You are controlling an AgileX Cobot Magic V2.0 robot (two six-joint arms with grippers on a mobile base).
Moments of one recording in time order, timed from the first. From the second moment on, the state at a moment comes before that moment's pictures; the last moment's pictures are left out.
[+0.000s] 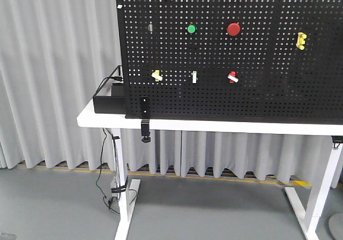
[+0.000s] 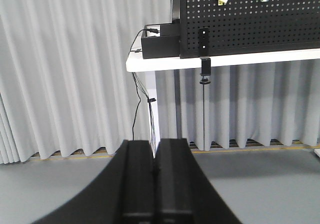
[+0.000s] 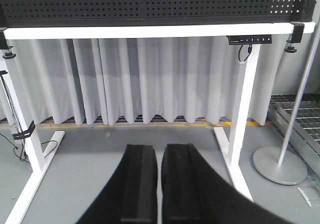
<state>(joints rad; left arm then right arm) -0.06 -0.01 0.03 0.01 0.10 0.05 -0.09 -0.01 0.03 -0.05 0.23 0.05</state>
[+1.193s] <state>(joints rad) -0.06 -0.01 0.03 0.01 0.10 0.05 -0.09 -0.01 0.03 -0.05 0.23 0.05</state>
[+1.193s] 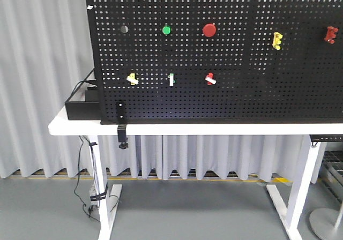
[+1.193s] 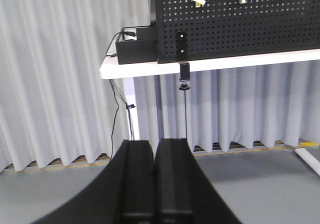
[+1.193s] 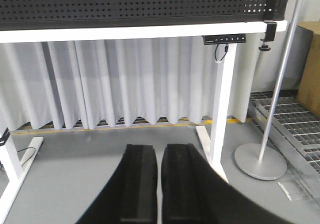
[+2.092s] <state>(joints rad) -0.06 -0.01 0.03 0.01 0.10 0.05 -0.09 -0.01 0.03 -0.05 0.23 0.05</state>
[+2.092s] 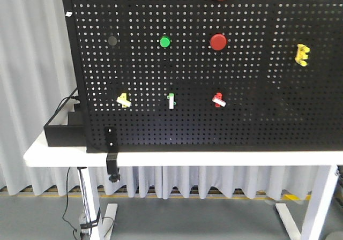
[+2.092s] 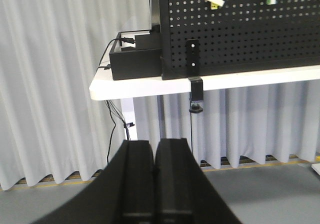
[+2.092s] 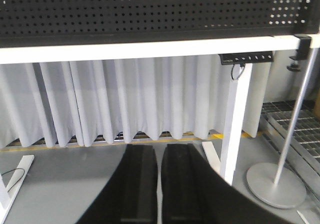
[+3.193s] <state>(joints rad) -0.06 -0.01 0.03 0.01 0.10 0.05 -0.09 -0.01 0.03 -0.05 0.23 0.05</state>
